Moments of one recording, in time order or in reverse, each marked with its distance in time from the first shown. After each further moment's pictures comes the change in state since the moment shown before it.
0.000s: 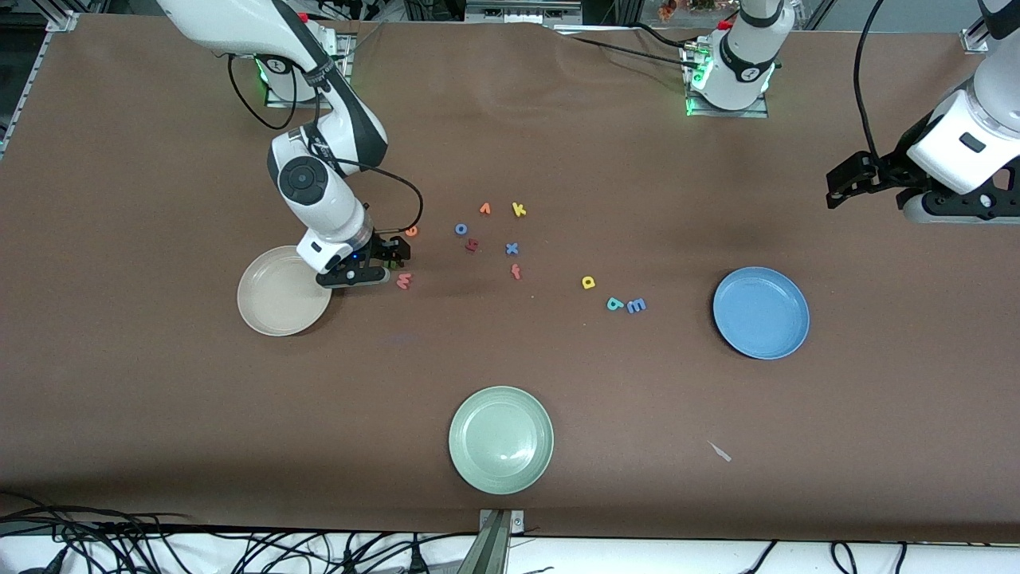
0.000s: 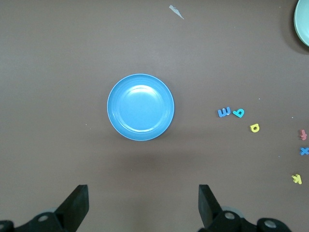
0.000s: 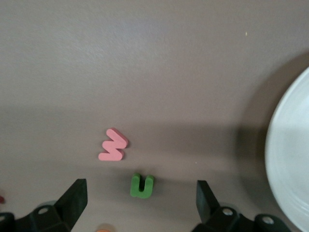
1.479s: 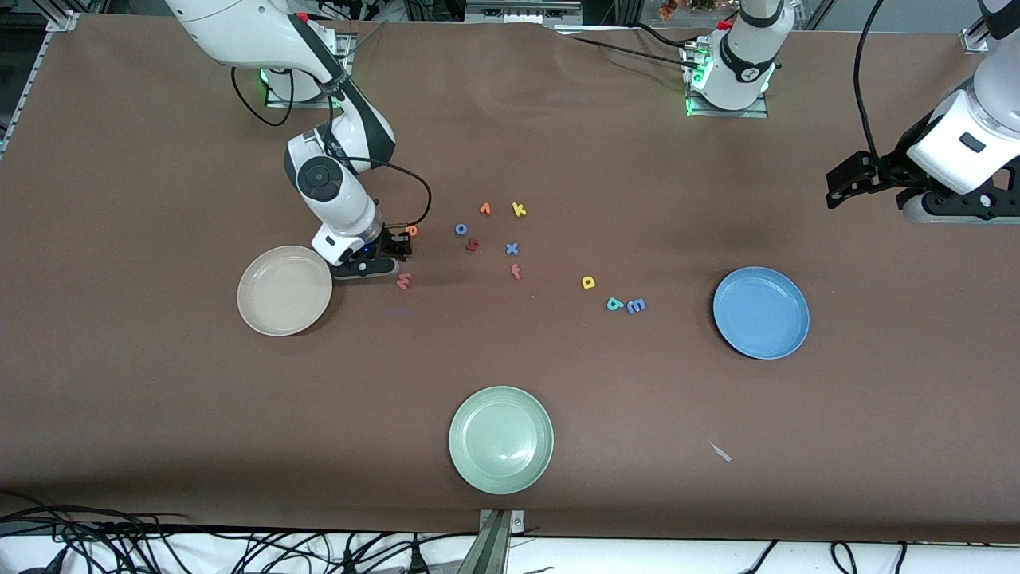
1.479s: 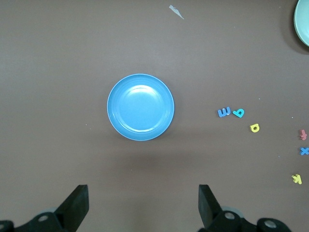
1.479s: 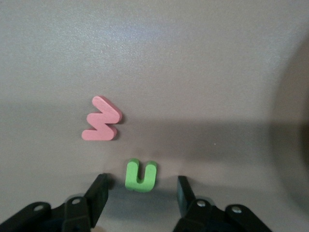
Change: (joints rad) left arm 0.000 0.000 0.000 0.000 0.000 0.000 0.000; right arm 0.024 0.049 -0.001 -0.084 0.000 0.133 0.010
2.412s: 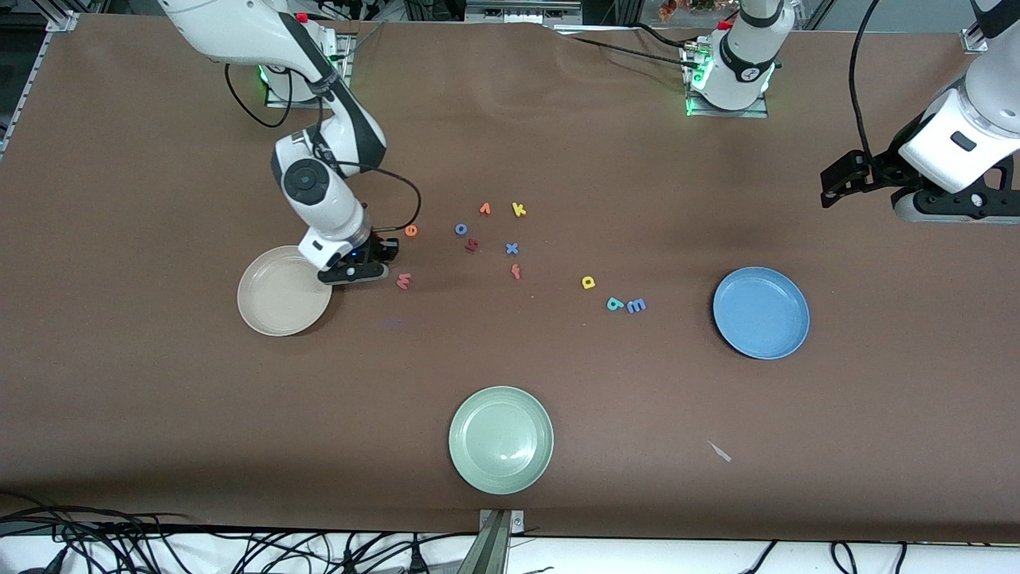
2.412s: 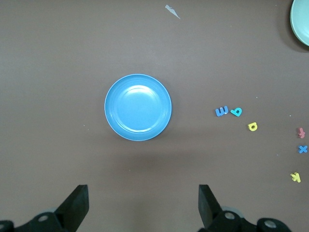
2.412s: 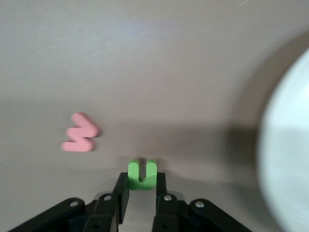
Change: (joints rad) left arm 0.000 0.000 -0.013 0.001 0.000 0.002 0.000; right arm 0.000 -0.056 -0.073 0.034 -0.005 -0.109 -0.128
